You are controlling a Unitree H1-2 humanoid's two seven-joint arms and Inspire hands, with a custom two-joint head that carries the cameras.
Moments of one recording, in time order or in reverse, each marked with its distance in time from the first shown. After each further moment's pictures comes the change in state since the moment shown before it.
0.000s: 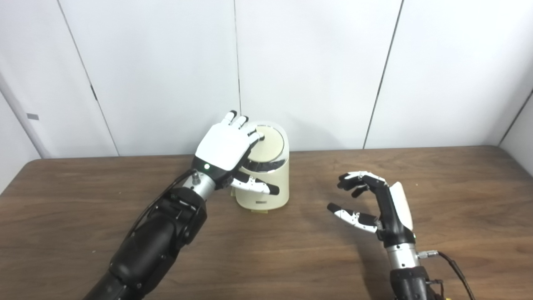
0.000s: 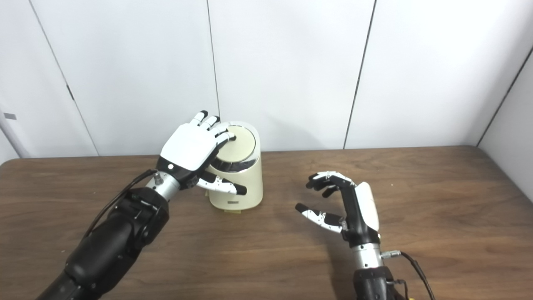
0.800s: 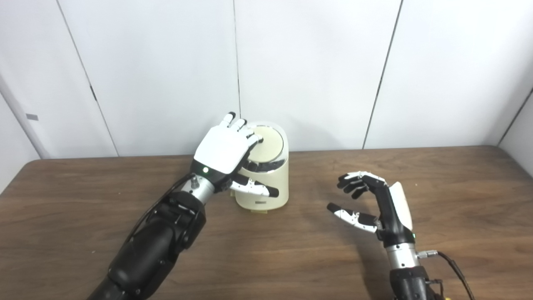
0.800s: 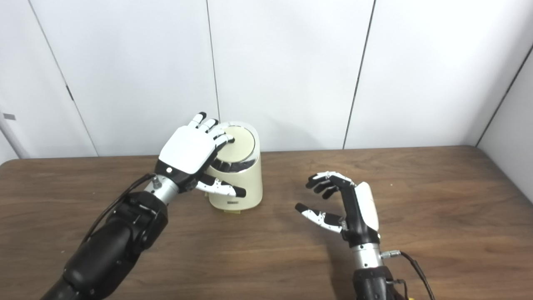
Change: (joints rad) left arm 0.035 0.000 0.006 -0.036 0.026 0.005 0.003; right arm -0.003 0.000 0.002 0.004 -0.001 -0.001 0.000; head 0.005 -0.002
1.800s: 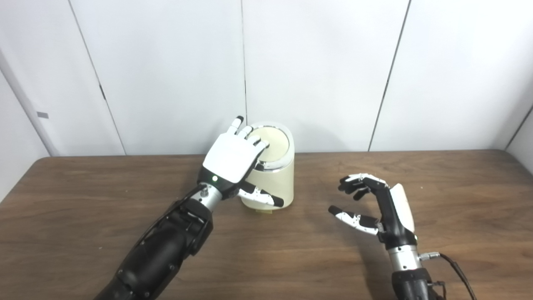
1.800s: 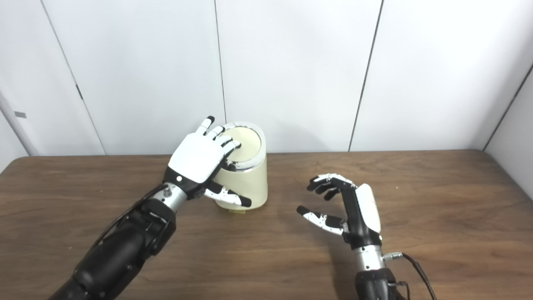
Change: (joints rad) left arm -0.020 -0.006 -0.094 0.103 0.087 0.010 0.096; right arm 0.009 -0.008 -0.001 -0.008 -0.013 0.006 0.000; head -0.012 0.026
